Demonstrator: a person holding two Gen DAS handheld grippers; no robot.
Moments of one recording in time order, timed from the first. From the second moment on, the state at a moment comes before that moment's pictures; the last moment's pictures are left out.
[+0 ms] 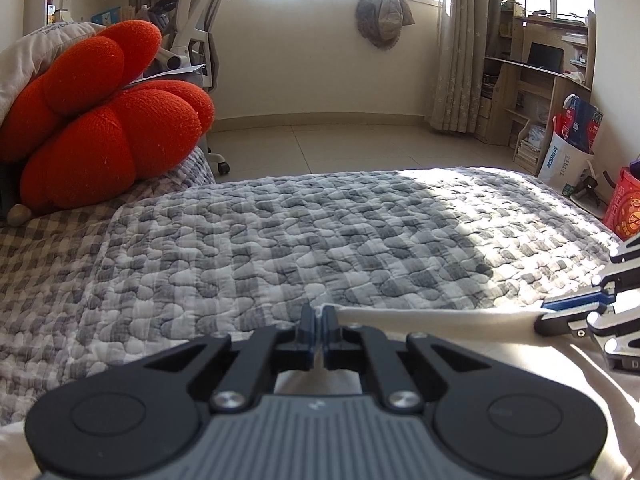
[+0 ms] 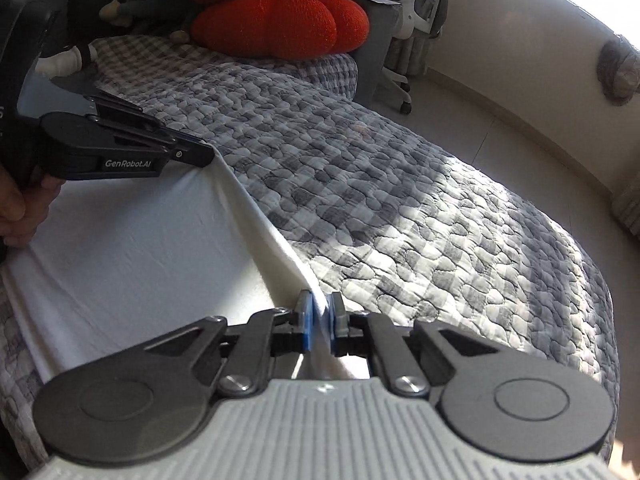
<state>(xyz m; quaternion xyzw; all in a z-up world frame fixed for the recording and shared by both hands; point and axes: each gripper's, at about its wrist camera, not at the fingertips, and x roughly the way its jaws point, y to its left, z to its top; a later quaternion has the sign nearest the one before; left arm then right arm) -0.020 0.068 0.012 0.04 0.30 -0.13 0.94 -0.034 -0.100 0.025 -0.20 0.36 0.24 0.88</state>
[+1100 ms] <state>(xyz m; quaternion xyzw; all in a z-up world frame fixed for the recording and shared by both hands) -0.032 0.111 0.023 -0.05 0.42 -0.13 0.90 -0.149 -0.050 0.017 -0.32 0.31 0.37 0.82</state>
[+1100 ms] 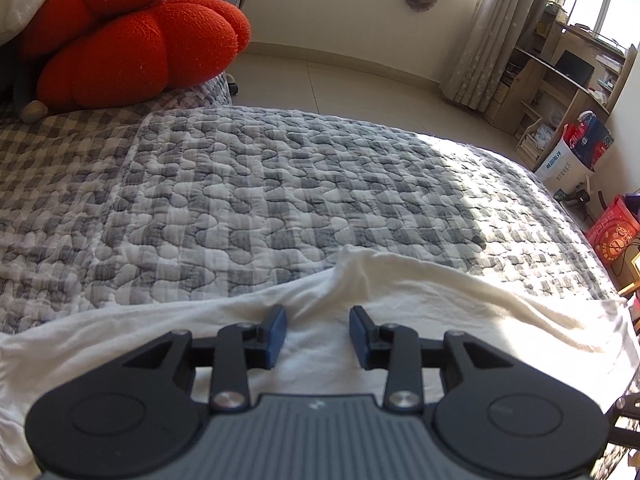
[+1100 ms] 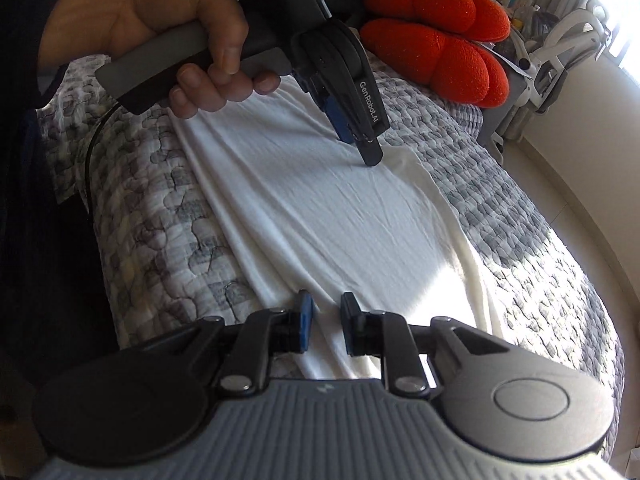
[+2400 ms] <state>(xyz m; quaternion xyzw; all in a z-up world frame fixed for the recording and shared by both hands) -0.046 0.133 0.044 -0.07 0.40 -0.12 0.91 -0.149 -0.047 0.027 -0.32 0.30 0.39 0.81</state>
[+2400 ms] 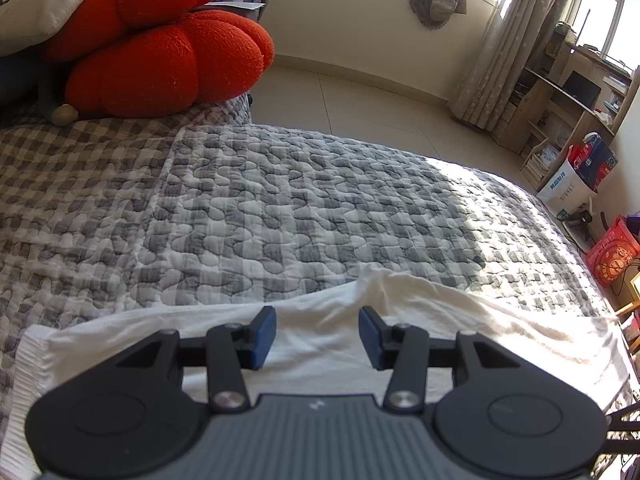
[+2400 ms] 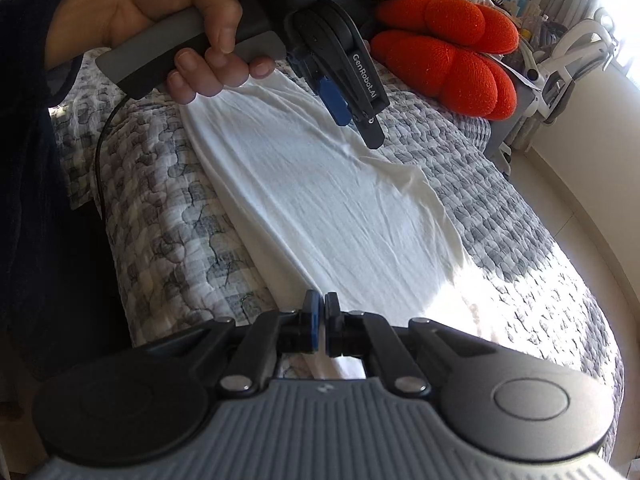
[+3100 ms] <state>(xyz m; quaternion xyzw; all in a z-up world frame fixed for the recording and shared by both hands) -0.045 0.132 0.043 -0.07 0.40 -0.12 0.90 -0.152 0.000 0.019 -0.36 0.29 0.40 0.79</state>
